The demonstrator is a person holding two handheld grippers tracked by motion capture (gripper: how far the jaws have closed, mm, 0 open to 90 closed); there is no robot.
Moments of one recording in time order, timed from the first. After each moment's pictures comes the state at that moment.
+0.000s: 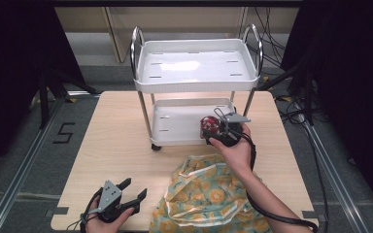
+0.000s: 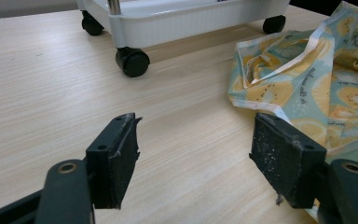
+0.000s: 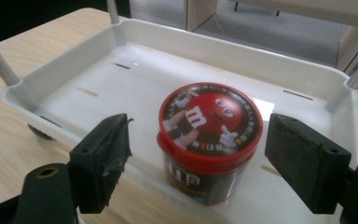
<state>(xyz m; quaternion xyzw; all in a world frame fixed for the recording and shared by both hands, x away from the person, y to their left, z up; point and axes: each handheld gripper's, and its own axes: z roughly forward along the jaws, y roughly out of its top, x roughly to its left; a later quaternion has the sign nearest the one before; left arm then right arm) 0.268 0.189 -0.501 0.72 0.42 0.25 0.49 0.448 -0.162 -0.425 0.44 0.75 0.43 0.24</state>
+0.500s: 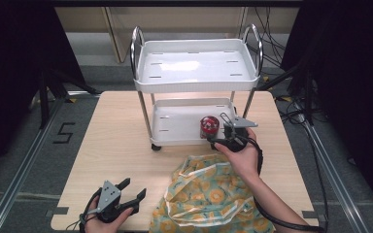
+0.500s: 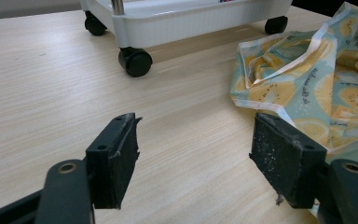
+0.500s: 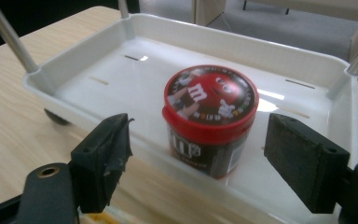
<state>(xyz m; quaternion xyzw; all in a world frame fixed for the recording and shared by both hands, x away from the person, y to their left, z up) 0.267 0.191 -0.501 0.72 0.42 0.25 0.50 0.432 -0.176 -0.427 0.43 0.76 0.44 0.22</state>
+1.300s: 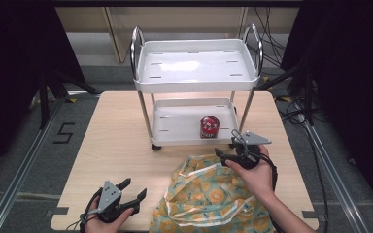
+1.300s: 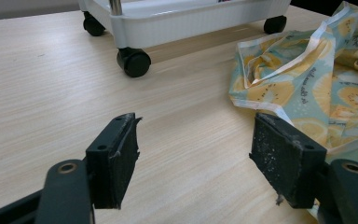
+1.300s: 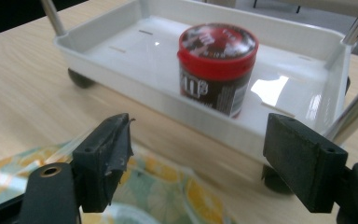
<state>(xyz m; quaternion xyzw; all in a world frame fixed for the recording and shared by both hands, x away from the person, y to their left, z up) 0.267 0.189 -0.501 0.72 0.42 0.25 0.50 0.387 -0.204 -0.438 0.41 0.77 0.44 0.21</state>
